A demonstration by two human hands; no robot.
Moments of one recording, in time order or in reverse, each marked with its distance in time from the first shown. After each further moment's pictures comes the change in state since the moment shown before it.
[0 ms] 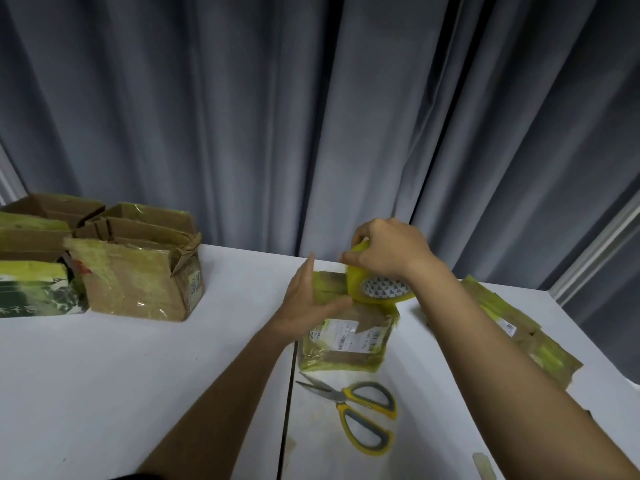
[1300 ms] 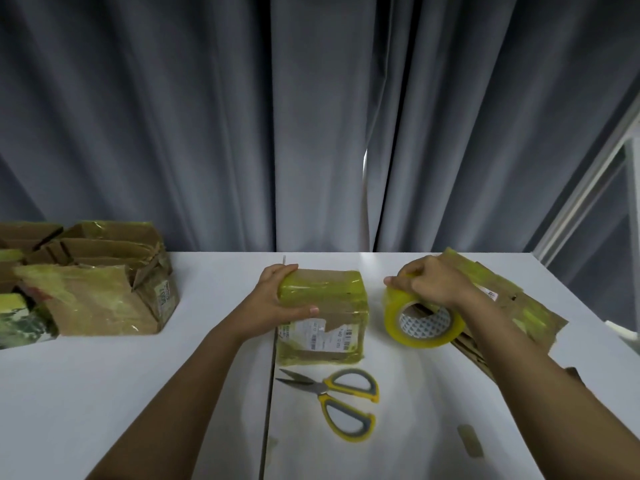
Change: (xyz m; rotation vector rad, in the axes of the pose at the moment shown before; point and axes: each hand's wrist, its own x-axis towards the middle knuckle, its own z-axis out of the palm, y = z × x) left_hand 0.007 0.000 -0.008 0.247 -0.161 -0.008; right_hand -0.049 0.143 0.067 0.441 -0.160 0.369
